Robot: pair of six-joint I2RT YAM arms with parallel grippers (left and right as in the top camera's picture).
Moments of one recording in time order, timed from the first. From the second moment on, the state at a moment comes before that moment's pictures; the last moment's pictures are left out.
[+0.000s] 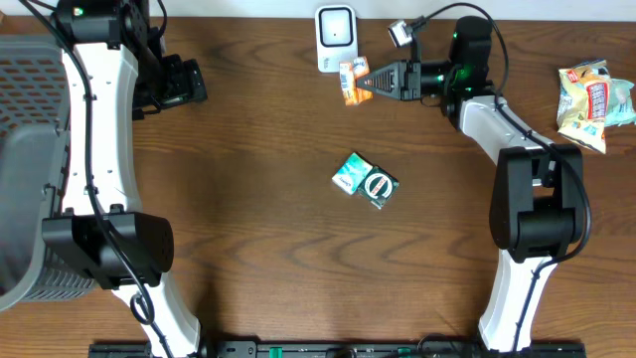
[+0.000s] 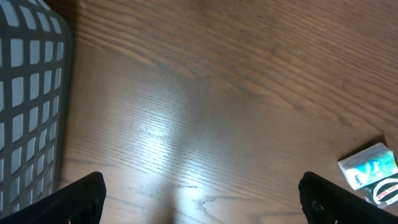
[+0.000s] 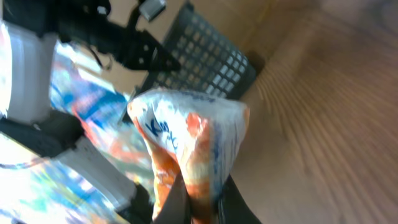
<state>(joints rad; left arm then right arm) 0.07 2.00 2.21 -1.60 0.02 -0.23 0.10 2.18 1.52 0.48 -1.54 0.76</state>
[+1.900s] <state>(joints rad) 0.07 2.00 2.21 -1.60 0.02 -0.23 0.21 2.18 1.55 0.34 -0.87 0.80</state>
